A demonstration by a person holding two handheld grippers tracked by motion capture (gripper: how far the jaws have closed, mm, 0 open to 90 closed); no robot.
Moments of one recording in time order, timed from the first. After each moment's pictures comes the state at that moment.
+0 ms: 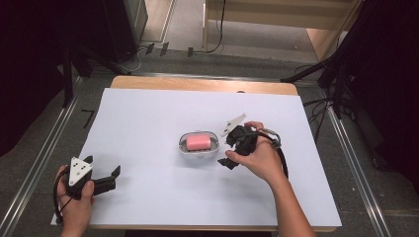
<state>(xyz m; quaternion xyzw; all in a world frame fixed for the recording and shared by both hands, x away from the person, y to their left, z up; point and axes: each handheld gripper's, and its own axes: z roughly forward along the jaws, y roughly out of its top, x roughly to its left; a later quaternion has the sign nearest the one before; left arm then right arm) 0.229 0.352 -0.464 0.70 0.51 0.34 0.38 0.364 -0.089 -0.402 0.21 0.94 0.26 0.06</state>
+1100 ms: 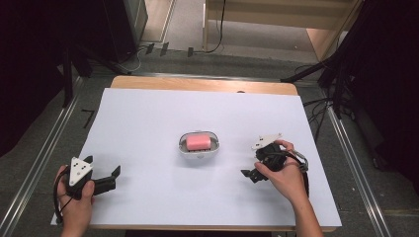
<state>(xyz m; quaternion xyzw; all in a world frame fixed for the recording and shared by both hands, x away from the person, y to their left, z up) 0.229 0.351 -0.464 0.69 0.51 0.34 0.38 0.333 -0.168 -0.443 0.30 0.90 0.30 0.08</state>
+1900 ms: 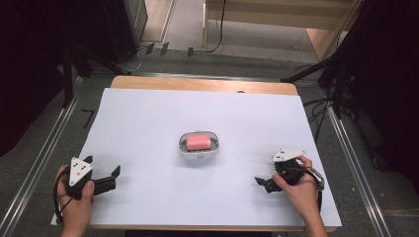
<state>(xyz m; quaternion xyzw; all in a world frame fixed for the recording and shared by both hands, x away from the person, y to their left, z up) 0.229 0.351 -0.464 0.70 0.51 0.34 0.38 0.304 -0.220 -0.474 0.35 0.86 0.35 0.10</state>
